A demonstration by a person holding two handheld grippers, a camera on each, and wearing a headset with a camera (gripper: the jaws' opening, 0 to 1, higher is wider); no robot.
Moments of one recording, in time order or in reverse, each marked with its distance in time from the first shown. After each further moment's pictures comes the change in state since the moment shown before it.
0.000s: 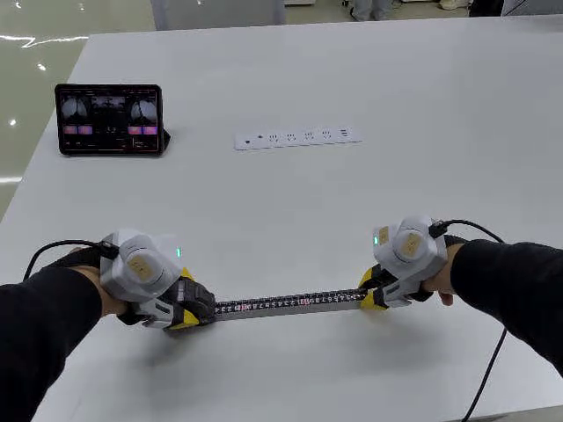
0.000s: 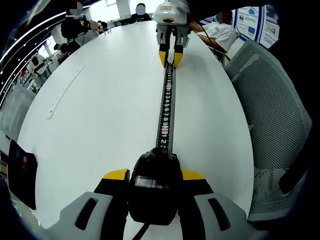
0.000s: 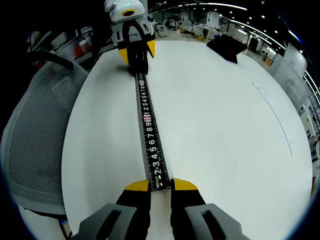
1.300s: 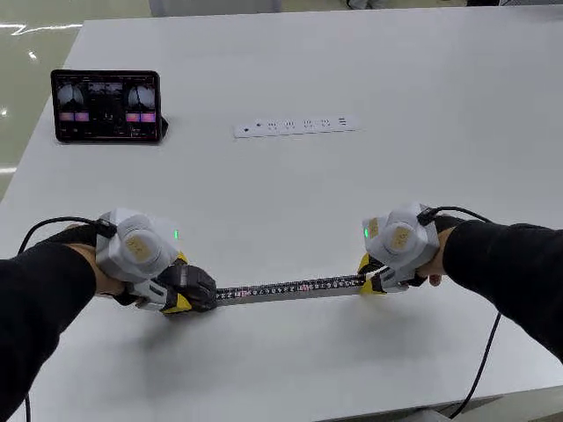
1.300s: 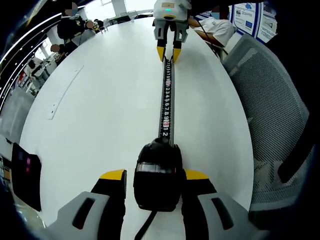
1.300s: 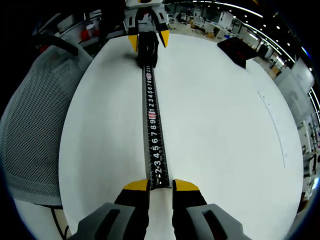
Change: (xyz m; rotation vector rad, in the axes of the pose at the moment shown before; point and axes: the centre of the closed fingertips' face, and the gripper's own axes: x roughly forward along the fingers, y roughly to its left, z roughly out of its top) left arm -0.017 0.001 -0.009 0.039 0.039 -0.003; right arm -0.007 -0.001 0.002 -0.105 0.086 -0.033
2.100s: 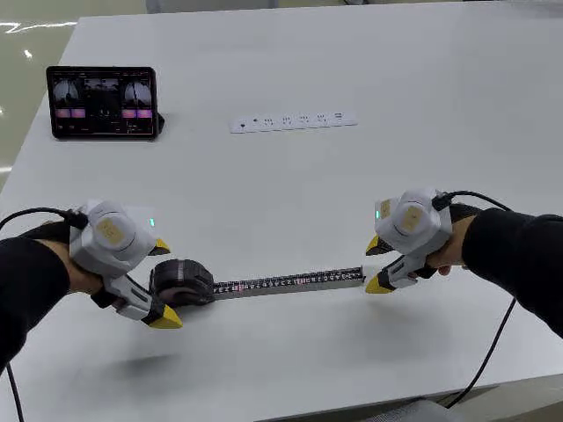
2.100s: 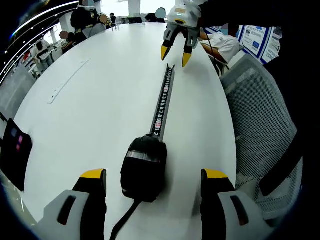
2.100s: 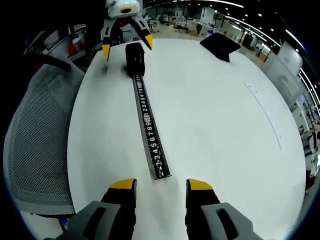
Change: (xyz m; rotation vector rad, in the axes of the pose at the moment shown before) left arm -0.012 -0.017 -0.002 -0.175 -0.052 -0.063; right arm -0.023 0.004 -0.004 0.149 -0.041 -0.037
